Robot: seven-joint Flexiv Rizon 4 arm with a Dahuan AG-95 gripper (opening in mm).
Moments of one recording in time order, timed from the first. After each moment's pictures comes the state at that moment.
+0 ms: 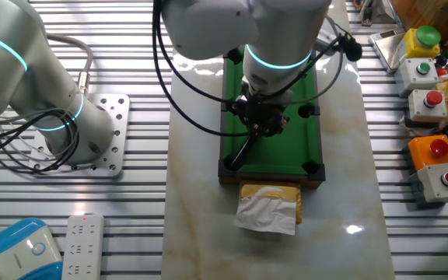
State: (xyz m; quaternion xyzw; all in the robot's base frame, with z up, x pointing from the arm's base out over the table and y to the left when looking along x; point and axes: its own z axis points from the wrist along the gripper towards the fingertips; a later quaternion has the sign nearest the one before) arm 0.432 -0.024 0.076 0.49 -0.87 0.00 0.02
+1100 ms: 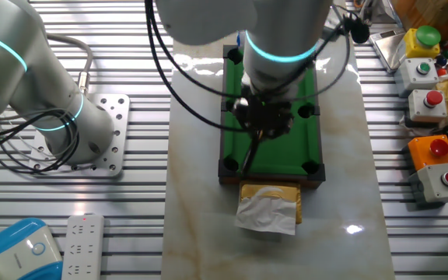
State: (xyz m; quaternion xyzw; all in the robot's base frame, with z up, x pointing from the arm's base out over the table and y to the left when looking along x) arm 0.437 -0.082 0.124 0.60 -0.80 0.02 0.02
